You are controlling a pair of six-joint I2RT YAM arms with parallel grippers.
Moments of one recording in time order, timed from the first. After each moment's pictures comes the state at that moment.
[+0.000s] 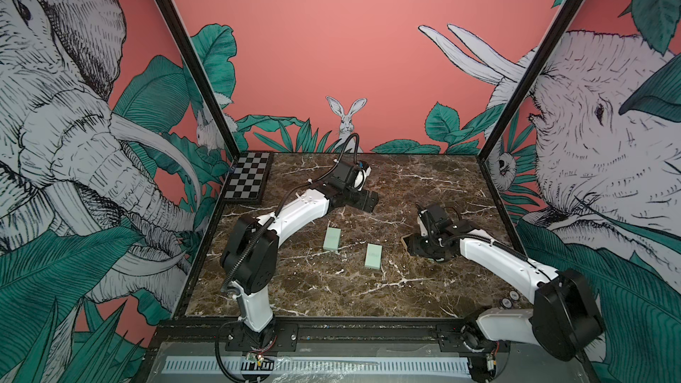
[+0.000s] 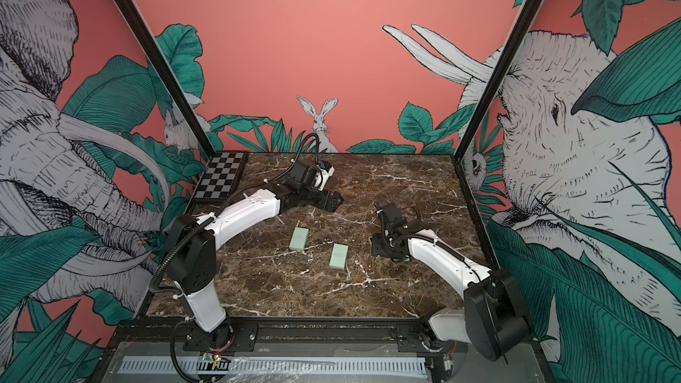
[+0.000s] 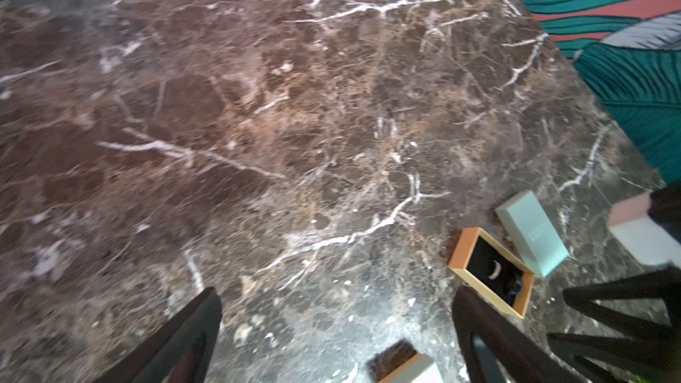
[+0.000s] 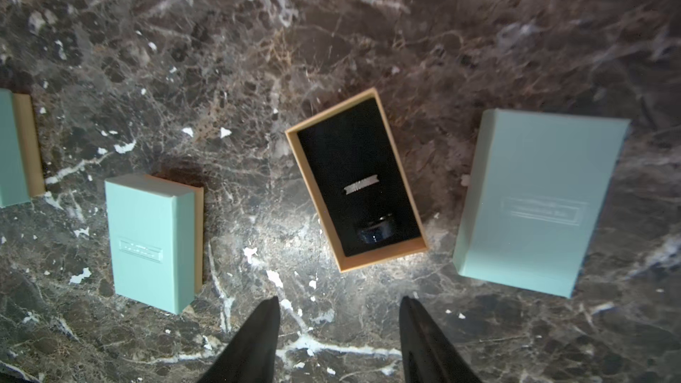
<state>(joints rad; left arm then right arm) -0.66 1.78 1.41 -0.40 0.16 -0.18 0.48 1.33 0.81 -0.71 -0.07 0.55</state>
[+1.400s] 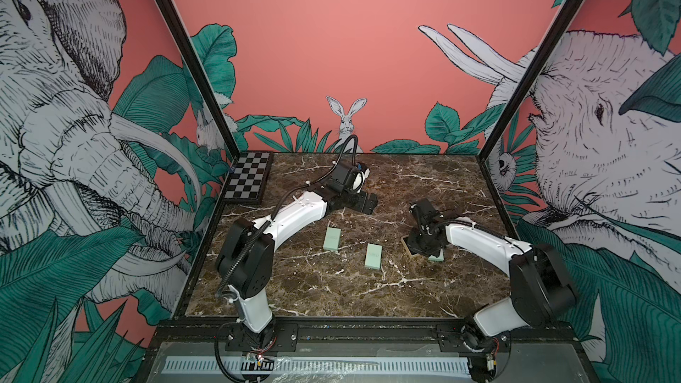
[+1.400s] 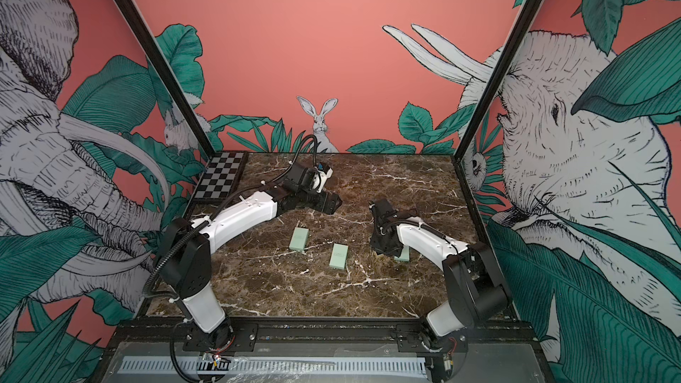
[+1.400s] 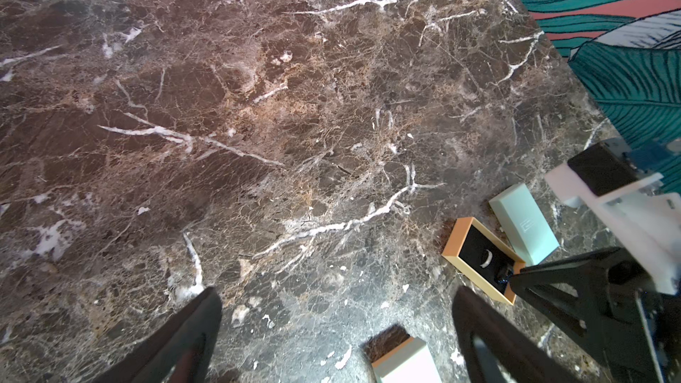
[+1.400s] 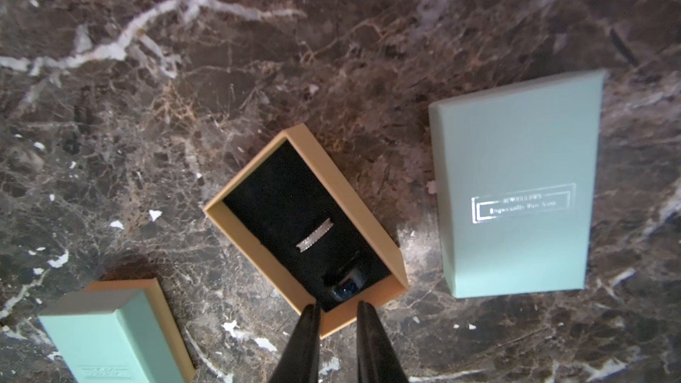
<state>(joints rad) -0.67 1.75 1.38 -0.41 0.17 -0.19 0.48 1.51 0.91 -0.76 0.01 0.82</state>
